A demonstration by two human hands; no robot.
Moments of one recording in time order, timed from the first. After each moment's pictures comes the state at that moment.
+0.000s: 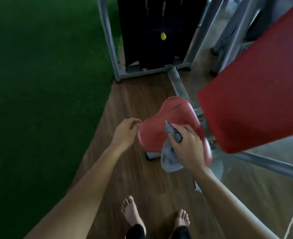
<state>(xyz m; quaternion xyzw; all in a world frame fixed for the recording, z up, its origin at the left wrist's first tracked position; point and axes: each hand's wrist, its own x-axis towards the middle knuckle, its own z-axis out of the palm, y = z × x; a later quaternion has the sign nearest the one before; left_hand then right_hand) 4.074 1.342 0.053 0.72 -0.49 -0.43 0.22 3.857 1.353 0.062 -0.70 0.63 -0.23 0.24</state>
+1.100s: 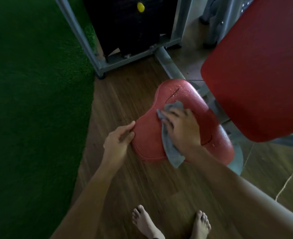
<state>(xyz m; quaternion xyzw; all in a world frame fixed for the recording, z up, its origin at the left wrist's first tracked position) 4.081 1.324 -0.067 0.67 -0.44 -0.49 0.35 3.869 1.279 -0.077 -0.76 0.62 -0.20 0.09</state>
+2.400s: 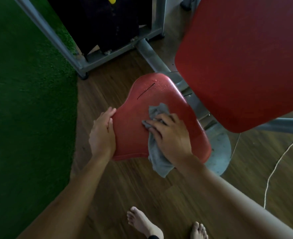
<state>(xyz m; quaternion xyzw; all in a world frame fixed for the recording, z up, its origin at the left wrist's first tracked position) 4.036 1.282 -0.077 0.74 -0.55 -0.29 0.25 3.833 1.309 -0.083 -0.74 0.63 -0.22 0.10</state>
